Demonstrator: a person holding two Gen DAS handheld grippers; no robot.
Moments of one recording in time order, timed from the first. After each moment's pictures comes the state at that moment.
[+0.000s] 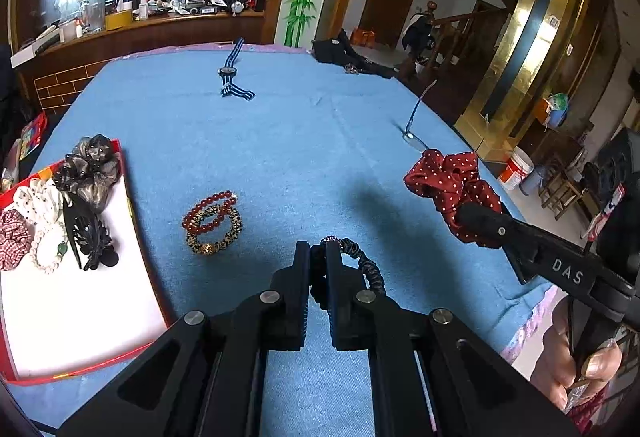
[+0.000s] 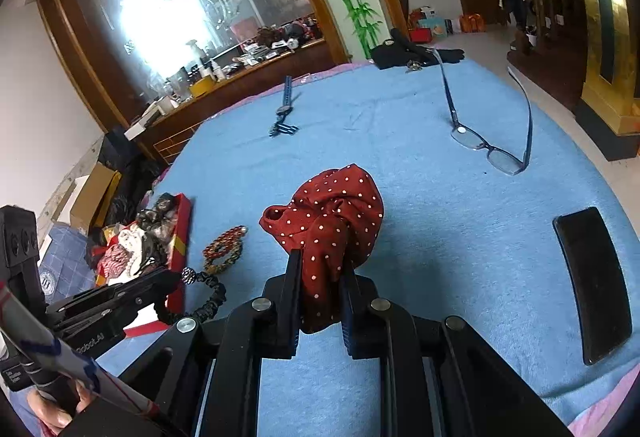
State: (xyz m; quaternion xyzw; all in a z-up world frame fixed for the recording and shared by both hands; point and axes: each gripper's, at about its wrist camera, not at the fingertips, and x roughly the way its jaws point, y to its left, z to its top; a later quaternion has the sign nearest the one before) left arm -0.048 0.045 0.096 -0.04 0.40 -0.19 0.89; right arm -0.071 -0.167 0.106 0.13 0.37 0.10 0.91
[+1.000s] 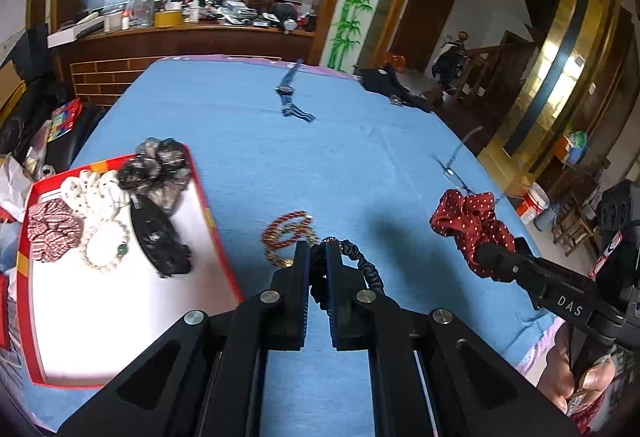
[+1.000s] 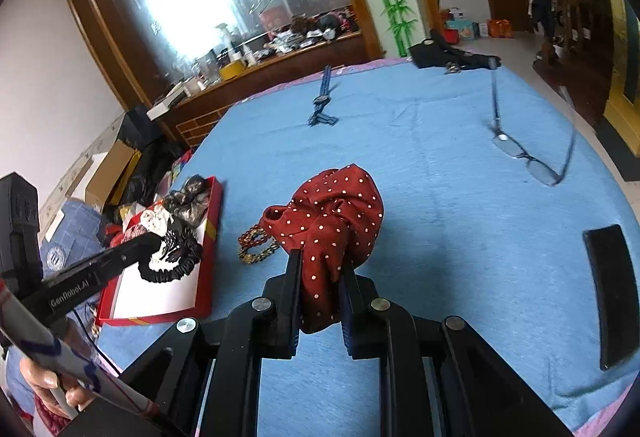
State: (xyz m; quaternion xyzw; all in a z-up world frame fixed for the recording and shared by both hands) left arm -0.042 0.126 0.109 -0.08 0.39 -0.13 0.91; right arm -0.058 -0.119 0.105 0.11 0.39 0.15 0.90
